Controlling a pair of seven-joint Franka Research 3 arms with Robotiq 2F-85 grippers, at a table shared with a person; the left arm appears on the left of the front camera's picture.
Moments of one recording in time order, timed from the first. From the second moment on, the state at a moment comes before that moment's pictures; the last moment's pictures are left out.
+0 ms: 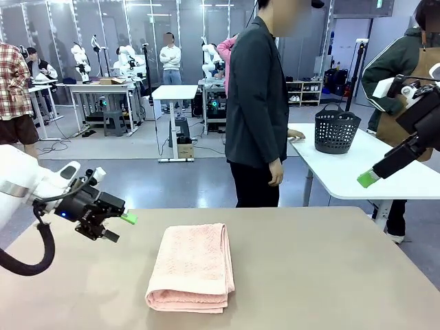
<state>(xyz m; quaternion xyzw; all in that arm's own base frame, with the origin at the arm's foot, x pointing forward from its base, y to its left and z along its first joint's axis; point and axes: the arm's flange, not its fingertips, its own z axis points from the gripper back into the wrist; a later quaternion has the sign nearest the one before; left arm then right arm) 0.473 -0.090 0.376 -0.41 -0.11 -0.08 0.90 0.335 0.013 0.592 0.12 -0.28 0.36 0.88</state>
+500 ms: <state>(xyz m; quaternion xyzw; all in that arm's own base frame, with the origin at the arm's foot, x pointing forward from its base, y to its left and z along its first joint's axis) 0.474 -0.094 0.368 -0.42 -0.11 -0.06 0.90 0.335 0.013 0.592 0.12 -0.28 0.36 0.88</state>
